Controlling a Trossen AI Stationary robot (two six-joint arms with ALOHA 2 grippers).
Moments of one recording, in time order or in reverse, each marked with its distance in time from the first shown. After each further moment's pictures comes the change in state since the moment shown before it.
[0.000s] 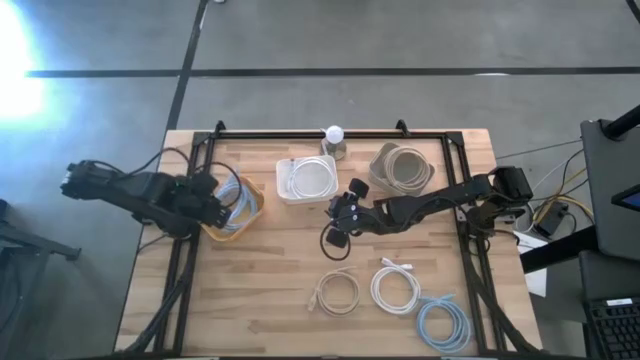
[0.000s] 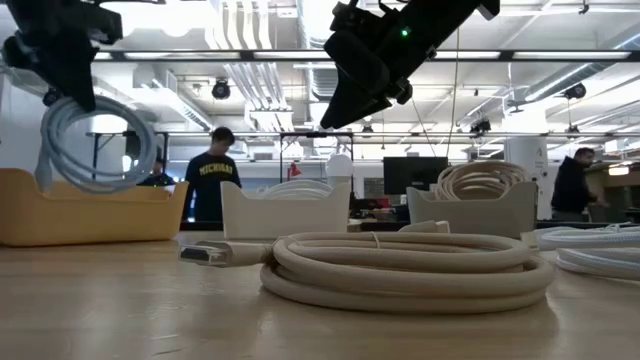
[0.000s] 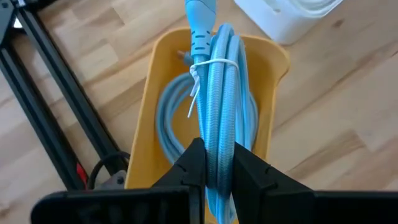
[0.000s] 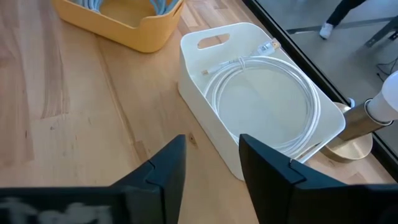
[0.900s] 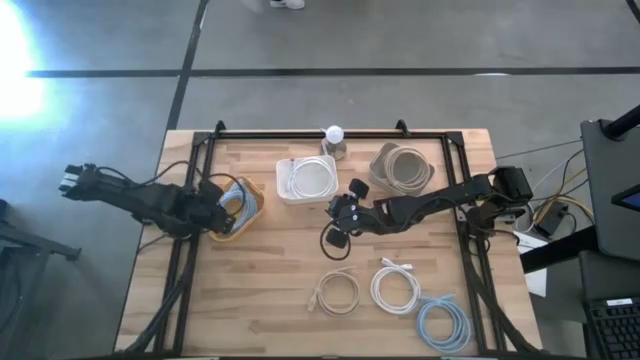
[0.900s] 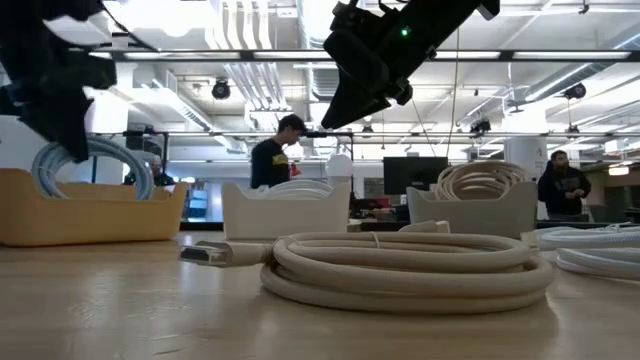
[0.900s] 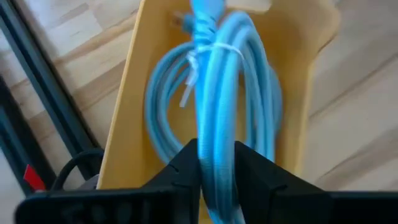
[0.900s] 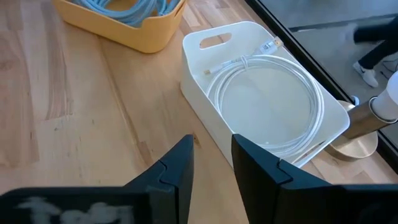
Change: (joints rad) left arm 0.003 0.000 -0.279 0.200 0.012 -0.010; right arm 0.000 0.000 0.000 0.001 -0.010 0.014
